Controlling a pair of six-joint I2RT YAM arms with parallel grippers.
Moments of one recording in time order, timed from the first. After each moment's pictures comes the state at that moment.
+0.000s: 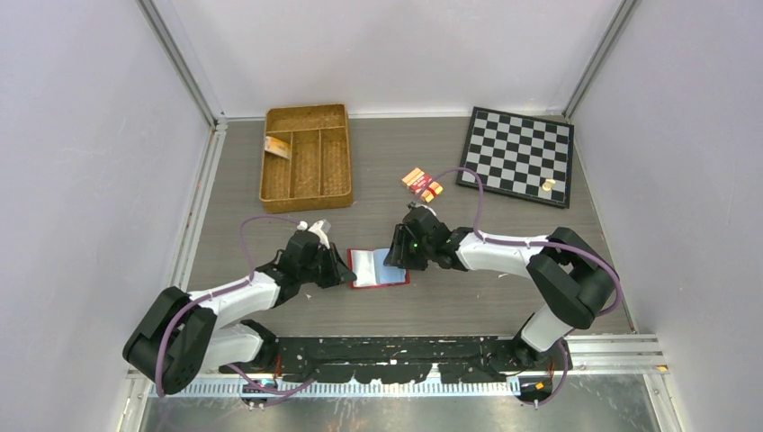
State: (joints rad) left arm -0.54 1.18 0.32 0.12 0.25 -0.78; right arm 0.81 1.60 0.79 -0.07 -0.07 0.89
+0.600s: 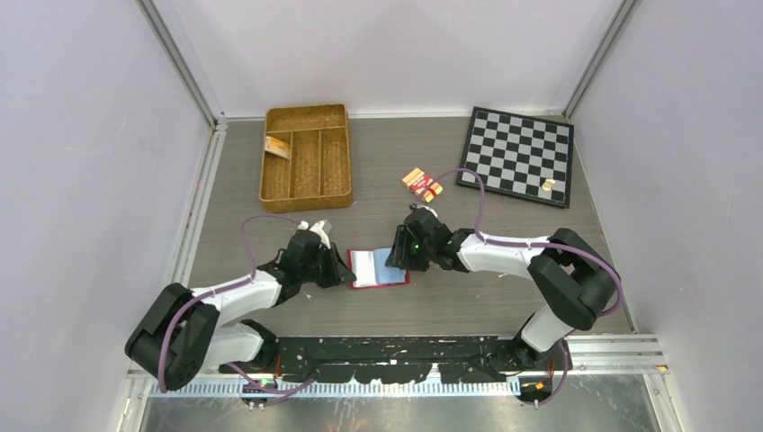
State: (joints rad) left arm -0.54 1.20 0.33 0.12 0.25 -0.77; right arm 0.81 1.59 0.78 -0.08 -0.05 0.89
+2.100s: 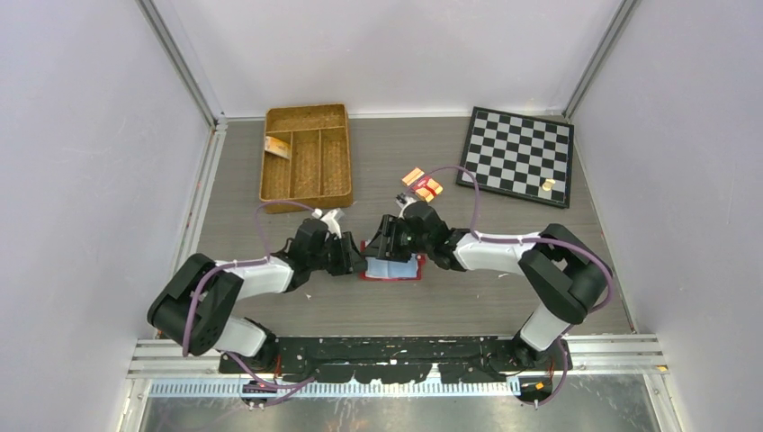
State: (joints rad) left arm -0.53 1.43 0.41 0.32 0.36 -0.70; right arm 0.81 1.65 0.78 0.29 -0.28 0.94
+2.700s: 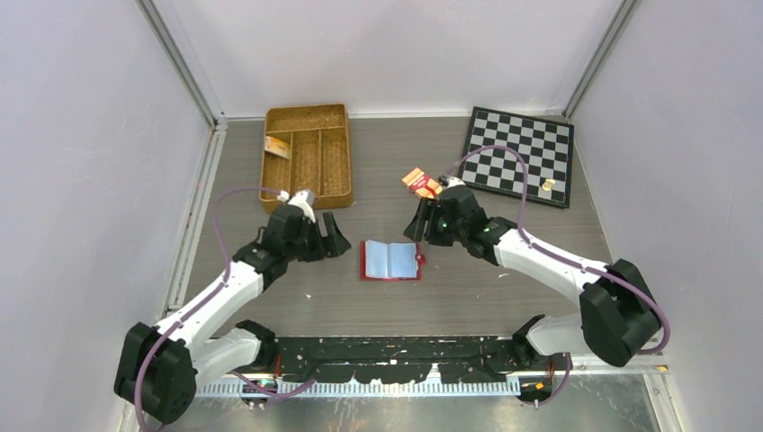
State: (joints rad) left arm -0.45 1.02 0.52 -0.20 0.14 -0.60; right arm 0.65 1.35 0.78 -0.13 -0.06 0.72
